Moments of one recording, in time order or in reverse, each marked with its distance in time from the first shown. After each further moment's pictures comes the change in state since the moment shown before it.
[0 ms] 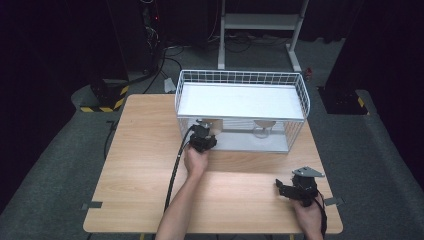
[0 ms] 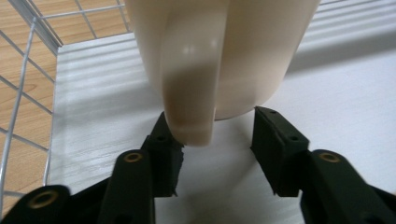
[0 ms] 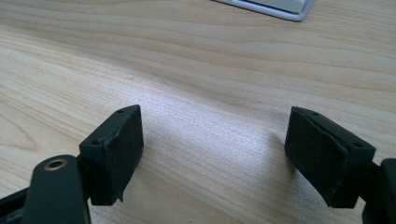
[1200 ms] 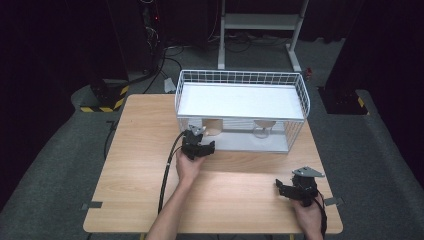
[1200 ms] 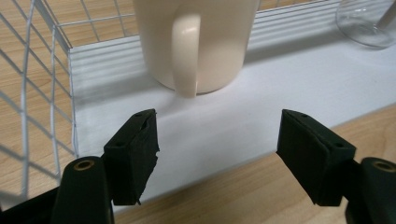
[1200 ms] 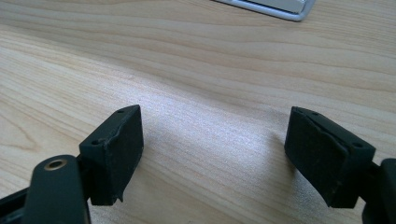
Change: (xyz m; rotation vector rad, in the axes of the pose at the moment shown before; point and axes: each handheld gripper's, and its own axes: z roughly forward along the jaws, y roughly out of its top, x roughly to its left) left arm 0.006 -0.017 -0.050 -0.075 -0.091 -0.023; right arm 0.000 0.000 0.000 0.000 0.000 -0.001
